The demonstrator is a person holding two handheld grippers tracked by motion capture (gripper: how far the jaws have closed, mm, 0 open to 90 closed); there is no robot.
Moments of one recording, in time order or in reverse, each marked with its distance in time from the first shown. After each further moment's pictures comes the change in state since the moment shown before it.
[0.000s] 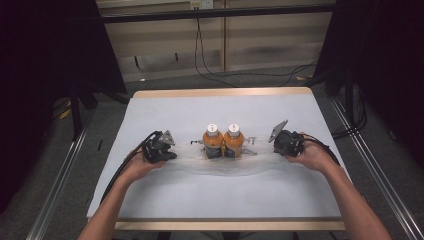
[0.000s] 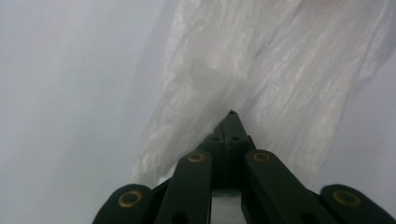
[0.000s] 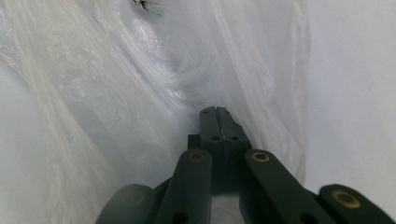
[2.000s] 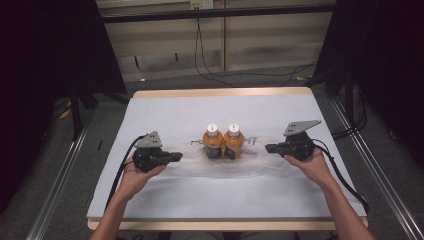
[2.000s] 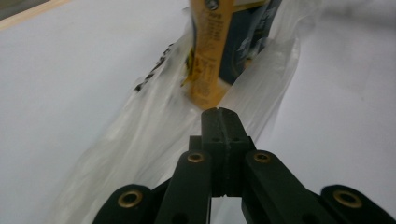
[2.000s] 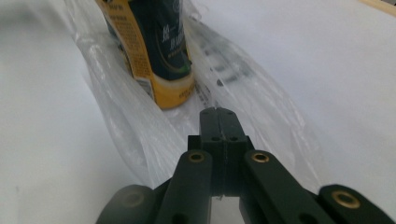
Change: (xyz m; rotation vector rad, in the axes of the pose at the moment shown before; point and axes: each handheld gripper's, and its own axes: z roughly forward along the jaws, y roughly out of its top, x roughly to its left) left arm -0.044 0.005 -0.045 -0.416 -0.107 -0.096; right arm 0.016 -0.019 -0.040 -0.552 0.180 0.259
